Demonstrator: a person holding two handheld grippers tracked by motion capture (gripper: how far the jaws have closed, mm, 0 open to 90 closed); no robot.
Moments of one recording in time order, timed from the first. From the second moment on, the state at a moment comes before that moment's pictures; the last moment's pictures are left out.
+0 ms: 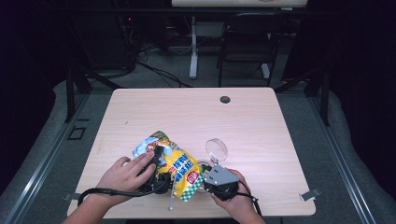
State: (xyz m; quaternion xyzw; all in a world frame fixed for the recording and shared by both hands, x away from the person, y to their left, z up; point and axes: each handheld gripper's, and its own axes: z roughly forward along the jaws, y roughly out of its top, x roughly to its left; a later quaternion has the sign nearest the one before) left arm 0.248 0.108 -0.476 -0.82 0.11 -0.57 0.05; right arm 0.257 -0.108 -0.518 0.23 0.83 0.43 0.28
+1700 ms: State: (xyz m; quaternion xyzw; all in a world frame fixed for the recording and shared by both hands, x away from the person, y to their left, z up) left arm 0.245 0.101 -0.470 -0.80 0.13 -0.58 0.07; right arm 0.257 -0.108 -0.520 0.23 0.83 0.43 0.27
